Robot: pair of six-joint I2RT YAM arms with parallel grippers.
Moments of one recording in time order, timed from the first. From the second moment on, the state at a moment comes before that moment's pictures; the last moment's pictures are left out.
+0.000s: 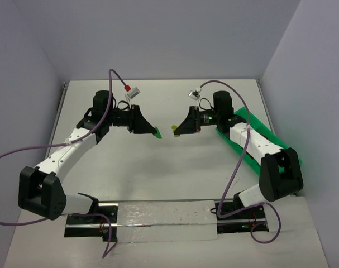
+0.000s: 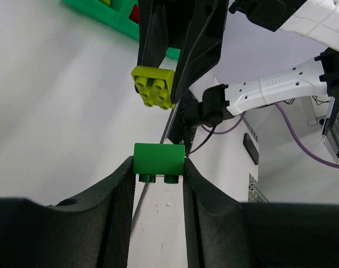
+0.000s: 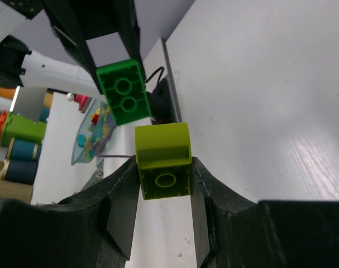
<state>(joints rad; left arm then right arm) -0.38 1.34 1.03 -0.12 1.04 -0.49 0.32 1.45 0.97 0.05 -1.19 0.51</state>
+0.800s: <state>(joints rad) -0.40 1.34 1.10 -0.26 0.86 -0.45 -0.03 1.07 0.80 -0.28 0.20 0.57</state>
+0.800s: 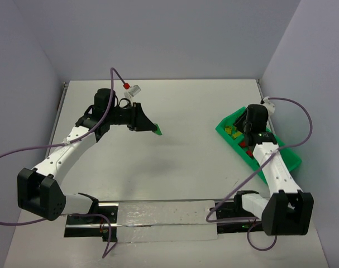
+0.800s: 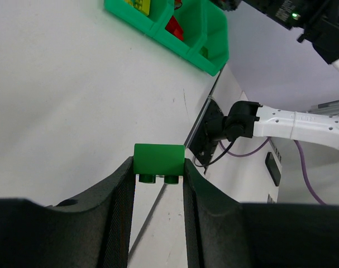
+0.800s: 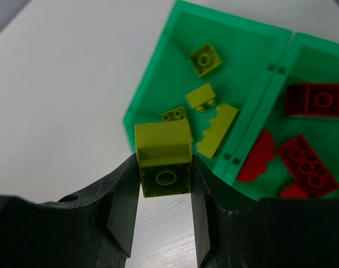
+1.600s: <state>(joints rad) -0.46 1.36 1.17 -0.32 0.76 -0.44 -0.10 1.29 0.91 -0.19 0.13 0.48</state>
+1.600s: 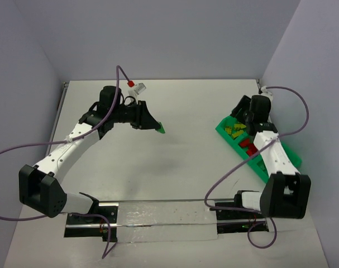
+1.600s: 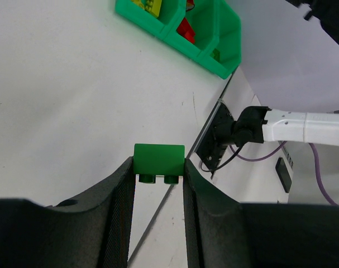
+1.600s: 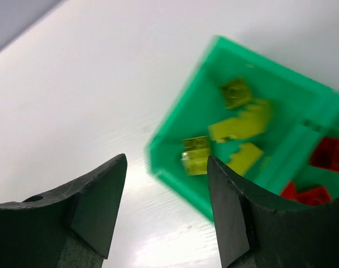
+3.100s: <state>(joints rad) -0.46 1.44 1.21 -0.35 0.62 -0.54 0.74 1.36 1.03 -0.01 -0.21 0.26</state>
